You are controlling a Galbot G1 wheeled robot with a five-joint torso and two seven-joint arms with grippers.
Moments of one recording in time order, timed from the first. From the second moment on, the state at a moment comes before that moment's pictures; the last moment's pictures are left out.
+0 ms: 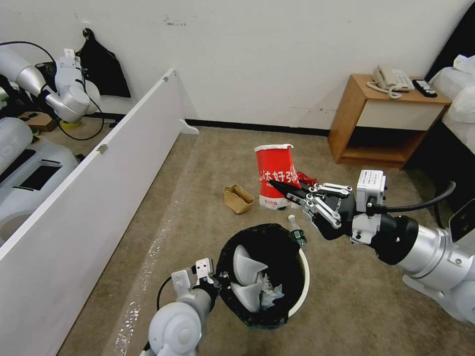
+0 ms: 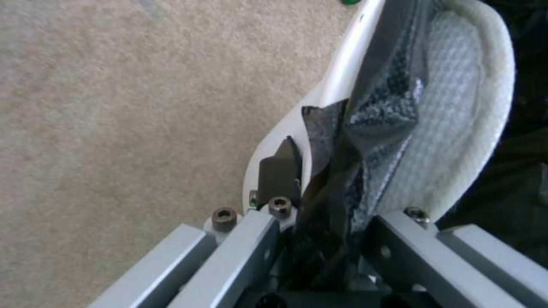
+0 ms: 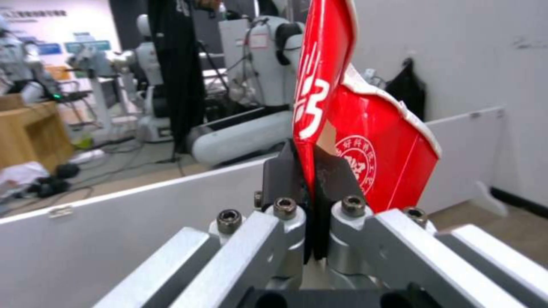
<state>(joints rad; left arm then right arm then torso) 1.35 -1.31 -0.10 -2.05 -0.95 0.56 -0.57 -1.45 0.42 0.76 2.50 1.28 -0.11 -0.29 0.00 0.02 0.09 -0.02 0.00</state>
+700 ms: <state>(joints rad) 1.29 -1.35 -0.11 -2.09 -0.98 0.56 -0.59 -1.56 0.46 0.72 2.50 1.26 -0.16 -0.40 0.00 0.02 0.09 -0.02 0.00</state>
